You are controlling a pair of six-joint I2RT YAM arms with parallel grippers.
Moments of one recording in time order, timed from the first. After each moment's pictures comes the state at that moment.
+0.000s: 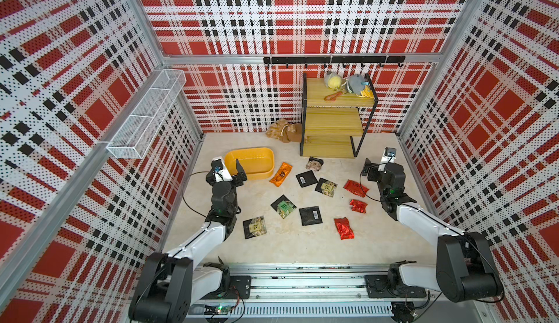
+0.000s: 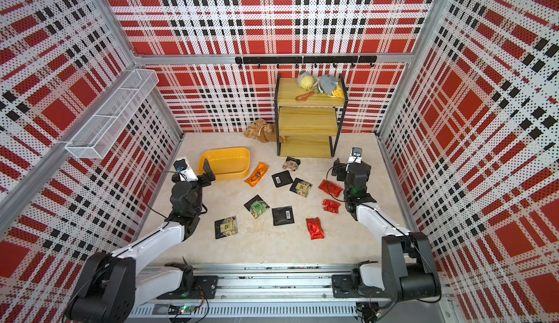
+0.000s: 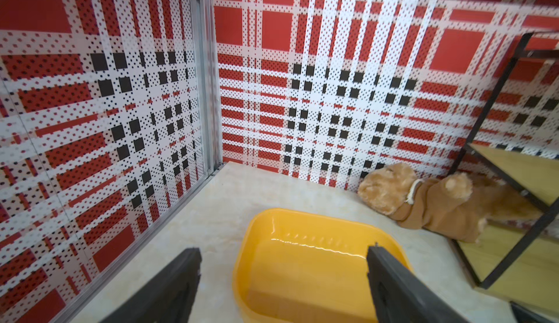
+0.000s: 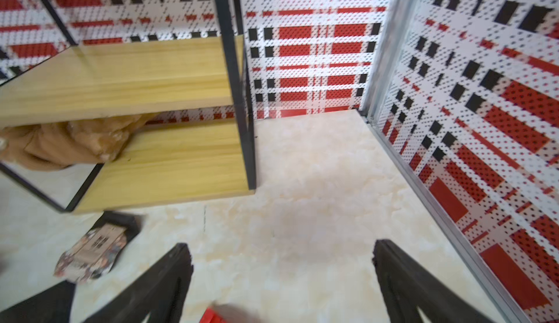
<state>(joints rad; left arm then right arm) -0.22 1.10 0.44 0.68 -0.44 -0.16 0.16 1.29 0.66 0.32 0.27 0.10</state>
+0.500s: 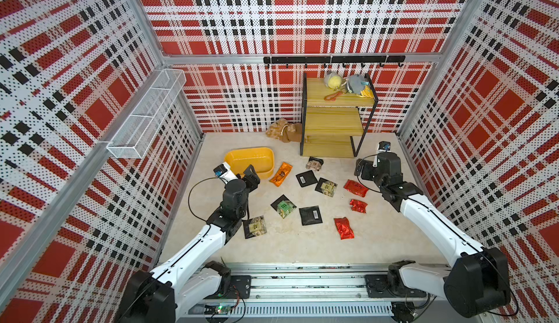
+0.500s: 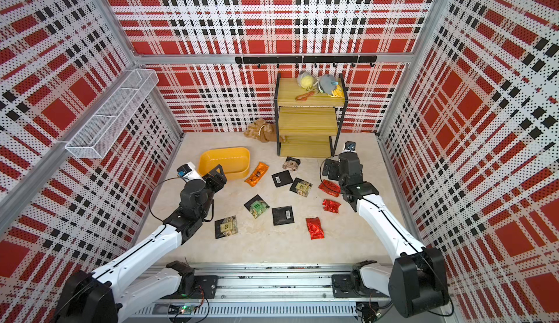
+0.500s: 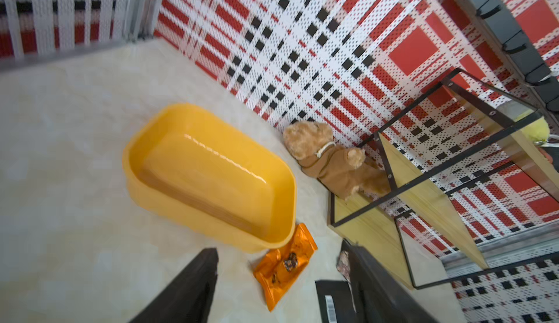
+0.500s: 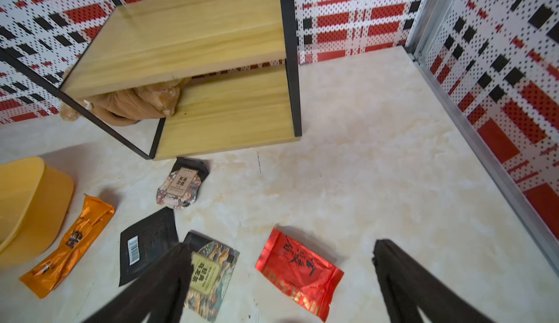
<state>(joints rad) -0.42 1.04 0.50 0.27 -0.43 -0.83 0.24 1.22 0.89 -0.23 0.23 0.32</state>
